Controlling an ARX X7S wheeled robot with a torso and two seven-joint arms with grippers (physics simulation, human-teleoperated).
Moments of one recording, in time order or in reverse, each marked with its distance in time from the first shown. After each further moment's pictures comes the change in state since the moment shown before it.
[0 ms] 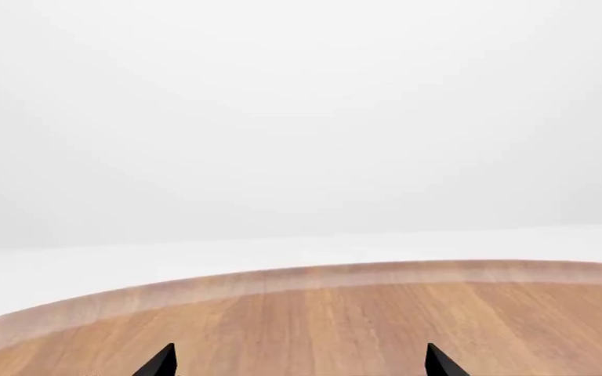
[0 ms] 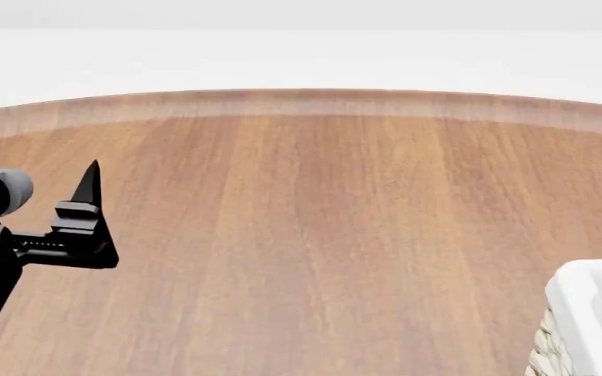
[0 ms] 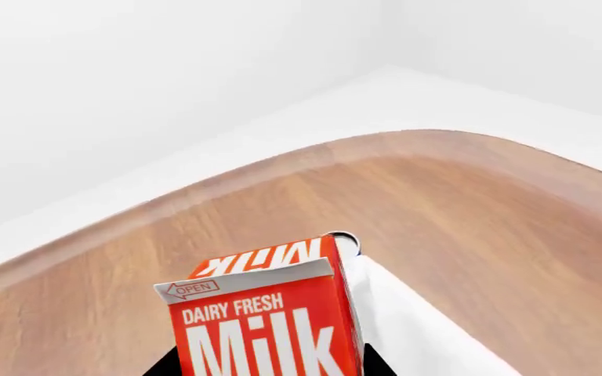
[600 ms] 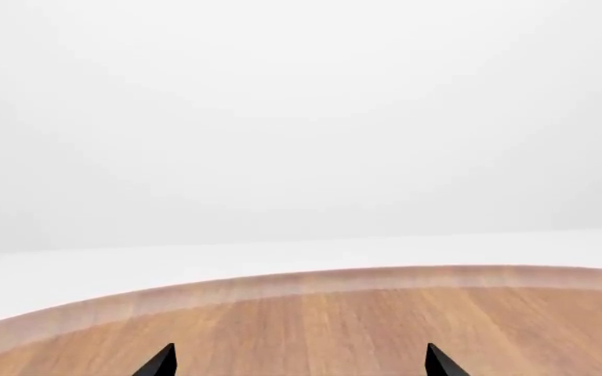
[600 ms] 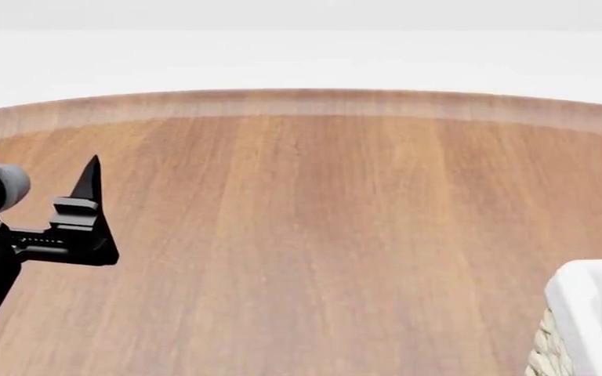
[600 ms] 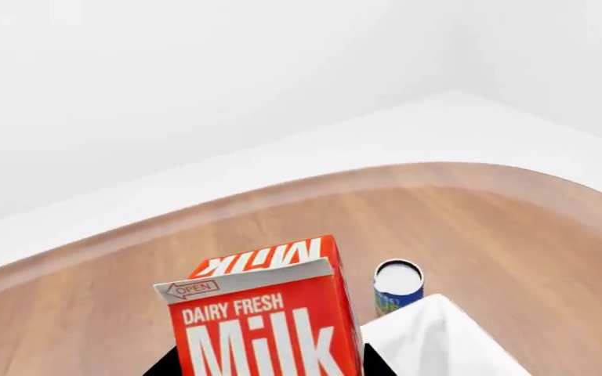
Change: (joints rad) left arm -0.012 0.012 -0.013 0.024 -0.003 -0.031 0.003; right arm 0.202 0.001 -0.173 0.031 0.110 0.047 0.045
